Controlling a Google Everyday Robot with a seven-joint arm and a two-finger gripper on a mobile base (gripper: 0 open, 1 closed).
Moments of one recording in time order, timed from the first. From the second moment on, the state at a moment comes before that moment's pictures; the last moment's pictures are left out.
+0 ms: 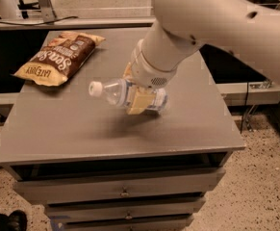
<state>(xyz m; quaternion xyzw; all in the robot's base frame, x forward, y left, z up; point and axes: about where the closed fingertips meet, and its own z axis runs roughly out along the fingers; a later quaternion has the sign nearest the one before) 0.514 0.019 0.879 -0.77 0.58 0.03 0.25</state>
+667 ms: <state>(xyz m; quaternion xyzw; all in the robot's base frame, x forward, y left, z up) 0.508 0.001 0.851 -0.82 0.54 -0.09 0.16</state>
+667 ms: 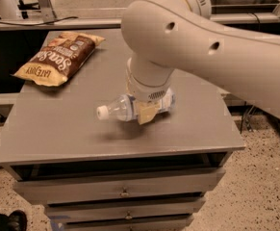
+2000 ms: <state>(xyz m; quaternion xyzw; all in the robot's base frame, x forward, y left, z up) 0.506 -0.011 0.842 -0.84 0.51 -0.12 0.13</state>
